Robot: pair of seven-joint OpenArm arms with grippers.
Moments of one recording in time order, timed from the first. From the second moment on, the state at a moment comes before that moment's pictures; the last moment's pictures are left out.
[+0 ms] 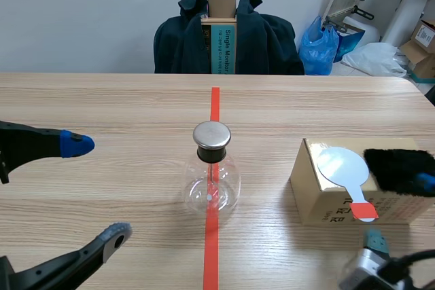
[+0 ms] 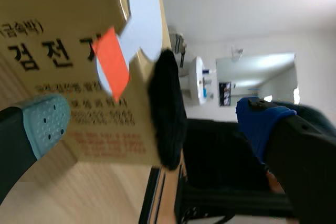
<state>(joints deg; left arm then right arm) 43.4 -41.9 -2.6 114.0 -11.0 -35.3 -20.9 -40.5 13.3 2.0 83.9 -58.2 -38.6 16.9</state>
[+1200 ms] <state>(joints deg) 43.2 -39.8 -2.6 113.7 -11.0 -32.9 -20.0 -43.1 22.9 10.5 135.4 20.7 2.8 -7.1</state>
